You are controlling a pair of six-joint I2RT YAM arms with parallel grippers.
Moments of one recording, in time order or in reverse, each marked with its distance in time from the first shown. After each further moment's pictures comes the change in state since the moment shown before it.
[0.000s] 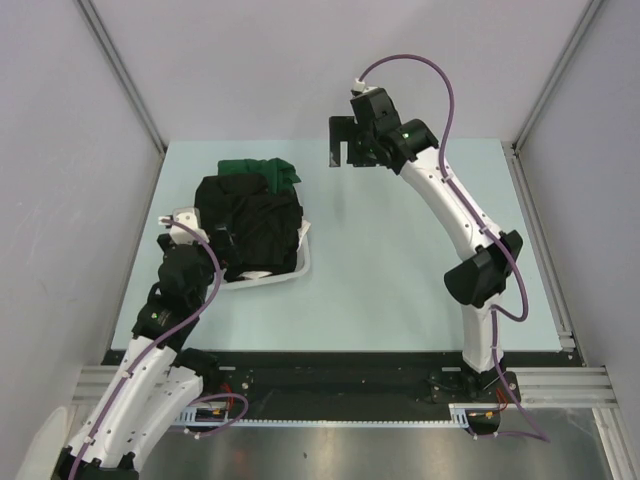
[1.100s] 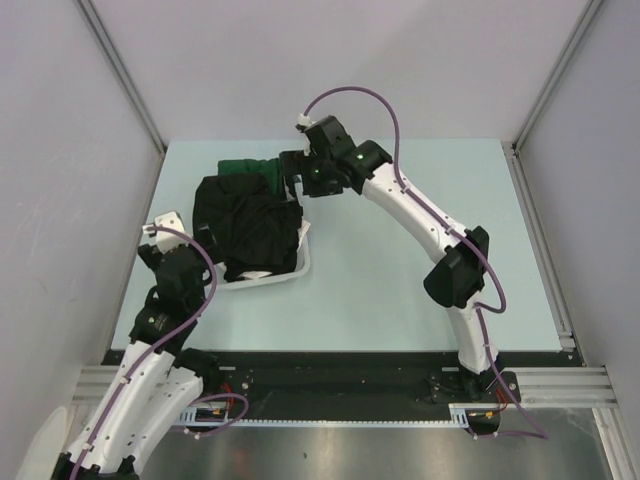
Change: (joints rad) left arm 0.000 -0.026 0.000 -0.037 -0.285 0.006; right arm 0.153 0.102 -0.028 0.079 -0.273 0.051
